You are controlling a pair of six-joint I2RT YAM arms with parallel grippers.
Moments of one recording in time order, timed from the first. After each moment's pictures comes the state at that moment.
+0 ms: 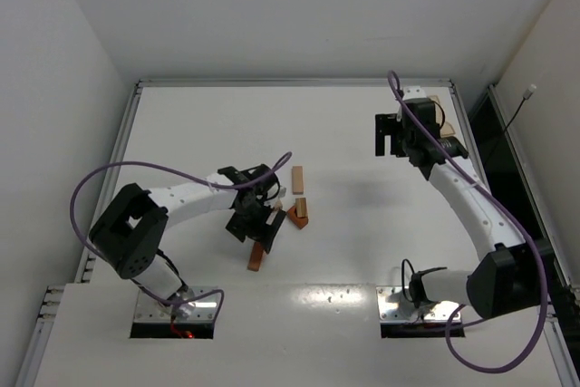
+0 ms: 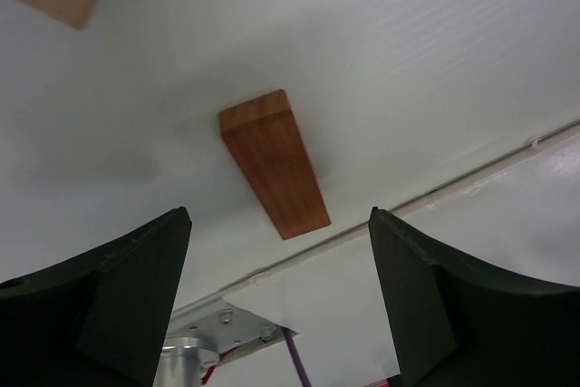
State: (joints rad) left arm -0.71 1.56 0.94 -0.80 0.19 -0.27; right arm 0.21 1.29 1.07 -0.49 0.25 0.07
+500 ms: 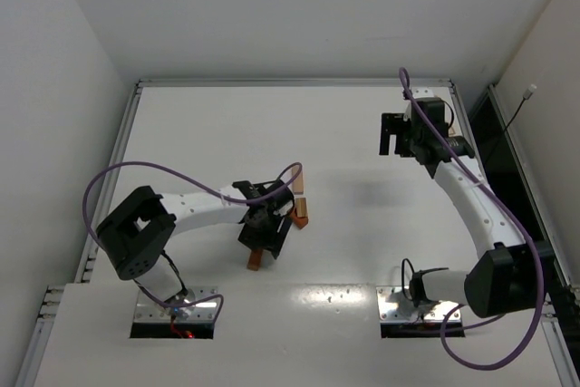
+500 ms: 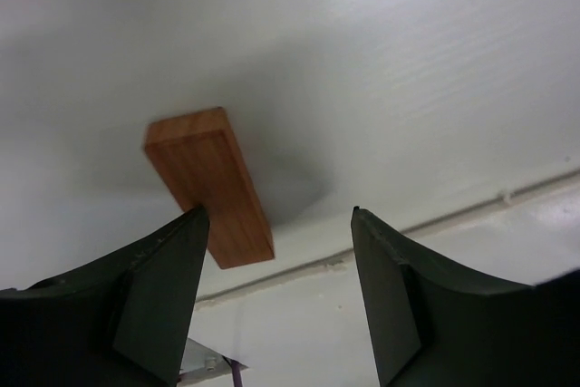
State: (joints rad) left arm -0.88 1.58 0.90 -0.70 0.09 -0.54; right arm 0.13 1.29 1.07 -0.50 0.14 0.09
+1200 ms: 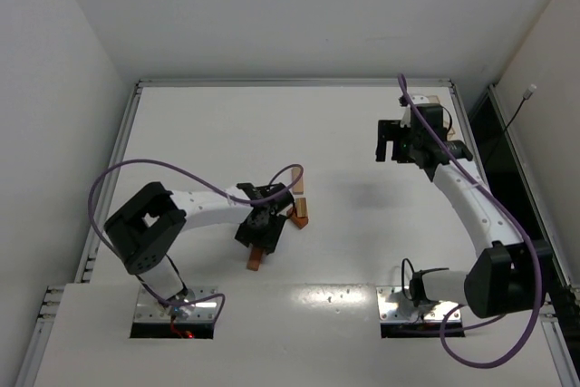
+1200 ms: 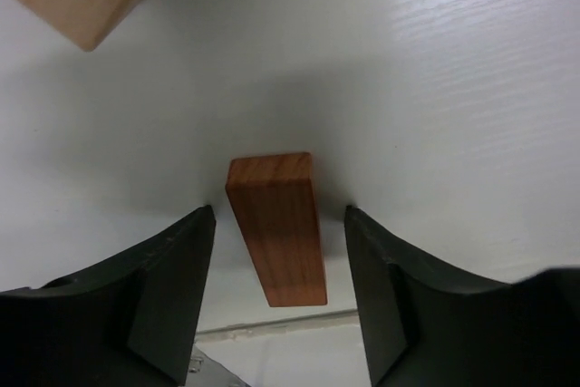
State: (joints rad) left arm -0.88 1.61 0.88 -0.68 -0.09 -0.56; right arm 0.12 1.28 1.02 -0.49 0.04 0.10
